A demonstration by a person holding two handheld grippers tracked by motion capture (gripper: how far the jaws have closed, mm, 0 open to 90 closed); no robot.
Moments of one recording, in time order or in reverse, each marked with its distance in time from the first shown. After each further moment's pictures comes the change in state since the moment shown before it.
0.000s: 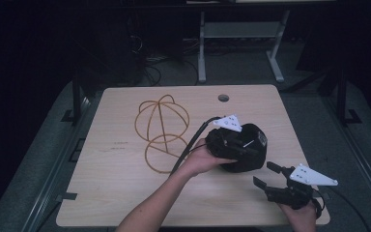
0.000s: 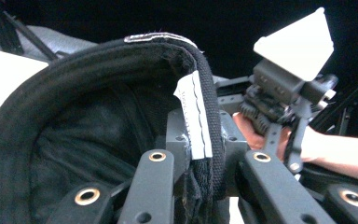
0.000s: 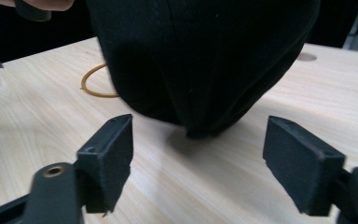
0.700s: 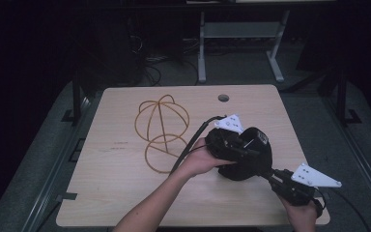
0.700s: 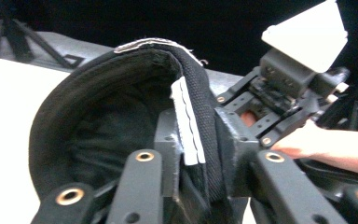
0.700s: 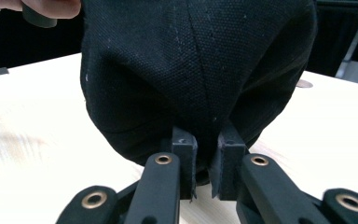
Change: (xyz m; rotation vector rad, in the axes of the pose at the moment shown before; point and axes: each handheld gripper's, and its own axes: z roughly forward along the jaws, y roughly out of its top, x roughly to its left) left arm -0.012 0.008 -0.010 0.025 0.064 0.045; right arm 0.005 0.013 -0.005 -0.051 0.003 -0.061
